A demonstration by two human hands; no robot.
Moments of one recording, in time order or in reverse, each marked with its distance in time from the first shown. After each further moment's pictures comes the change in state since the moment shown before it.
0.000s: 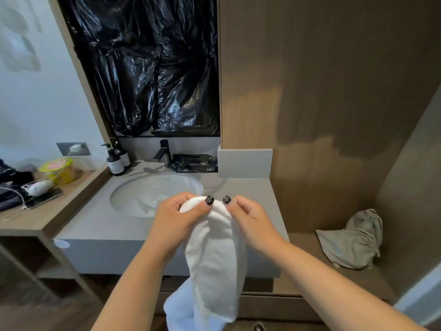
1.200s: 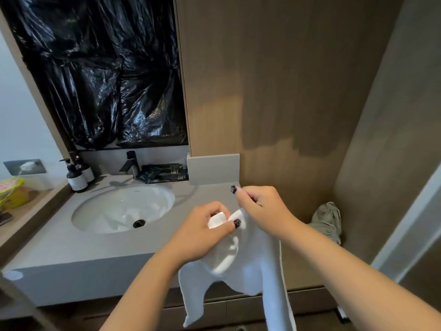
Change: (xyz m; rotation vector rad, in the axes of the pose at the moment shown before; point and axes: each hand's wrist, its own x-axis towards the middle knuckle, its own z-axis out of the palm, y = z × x) left_hand -0.006 0.006 0.077 0.419 -0.432 0.265; right_hand -0.024 -0.030 -0.084 -0.479 0.135 -0.232
